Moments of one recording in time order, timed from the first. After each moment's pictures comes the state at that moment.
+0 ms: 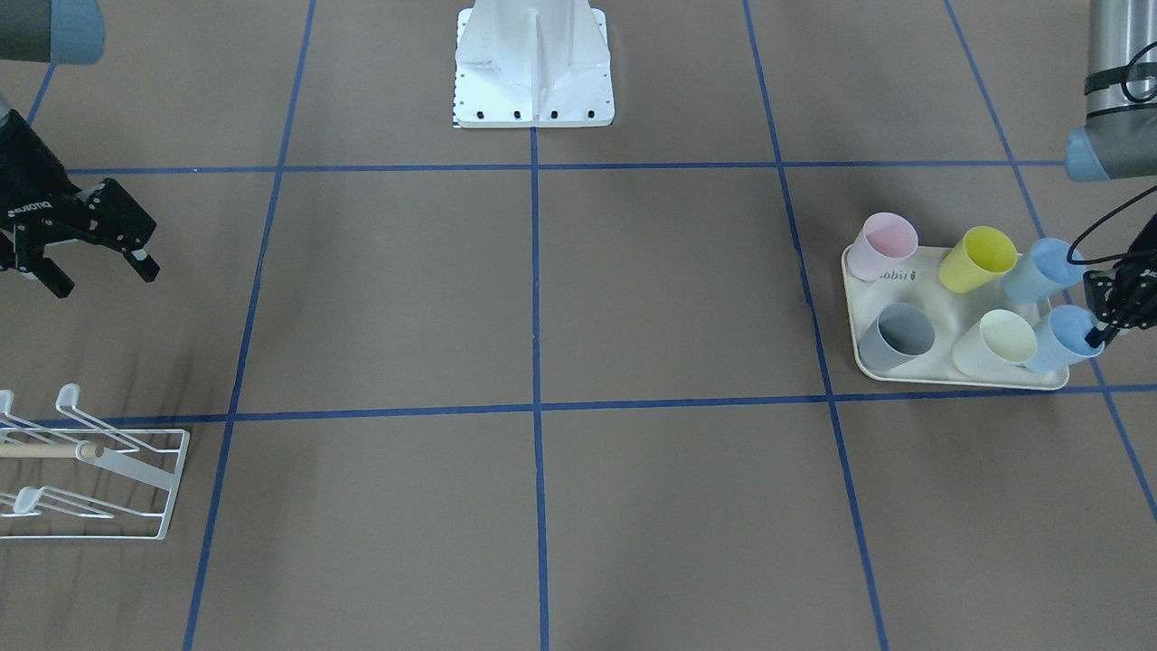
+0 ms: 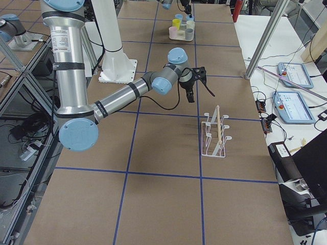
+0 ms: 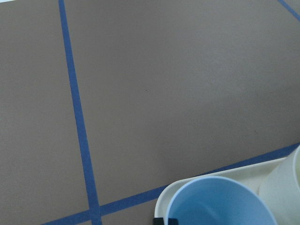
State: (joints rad) left arm -1.22 -1.57 -1.16 -2.99 -2.12 -0.57; right arm 1.04 -1.50 2.01 -1.19 2.08 0.86
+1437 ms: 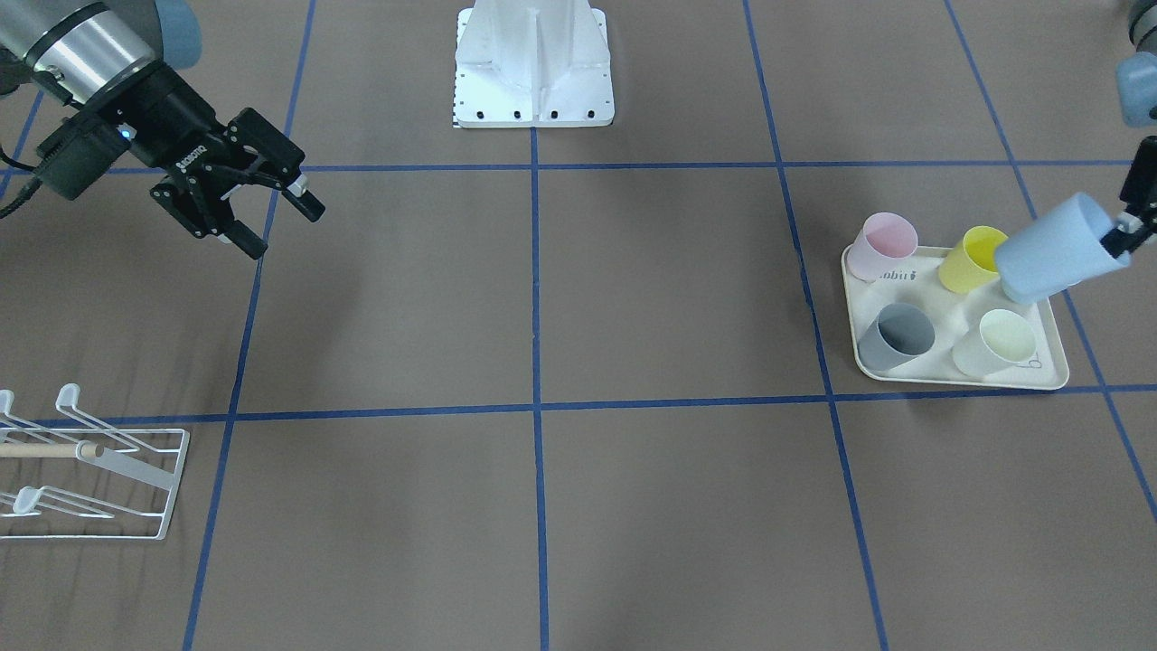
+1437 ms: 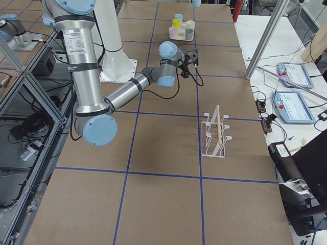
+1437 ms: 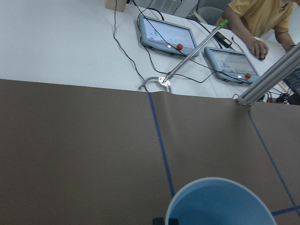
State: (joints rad) left arm -1.34 -1.63 -1.73 -2.79 -2.39 -1.15; right arm 0.83 -1.35 1.97 -0.72 1.96 1.47
